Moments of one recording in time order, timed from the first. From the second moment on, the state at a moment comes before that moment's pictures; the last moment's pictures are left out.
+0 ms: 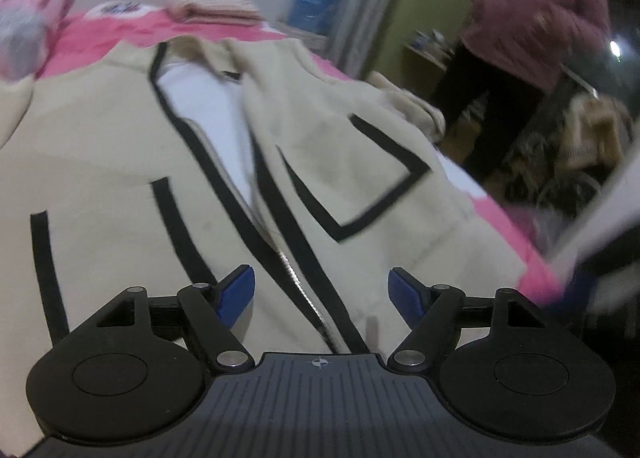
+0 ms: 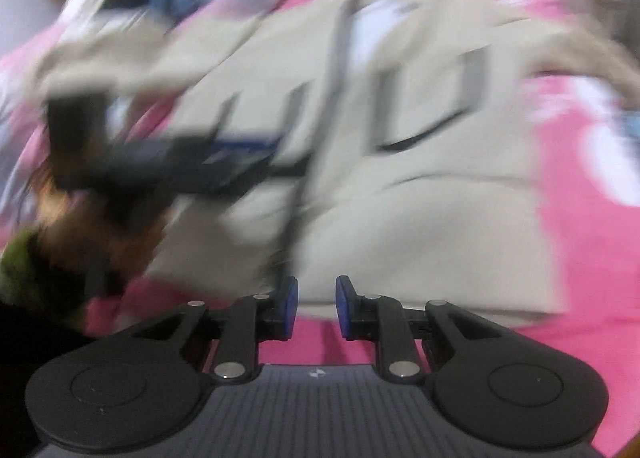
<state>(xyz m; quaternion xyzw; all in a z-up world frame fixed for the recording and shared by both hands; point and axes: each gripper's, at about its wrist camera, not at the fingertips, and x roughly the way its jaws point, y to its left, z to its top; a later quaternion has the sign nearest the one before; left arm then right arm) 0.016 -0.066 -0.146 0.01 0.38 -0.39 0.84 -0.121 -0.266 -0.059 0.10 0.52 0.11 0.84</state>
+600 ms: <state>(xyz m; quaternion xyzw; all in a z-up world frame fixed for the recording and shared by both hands) -0.013 -0.072 -0.165 0.07 0.41 -0.39 0.82 -0.109 -0.310 -0.105 -0.13 0.57 0.03 0.81</state>
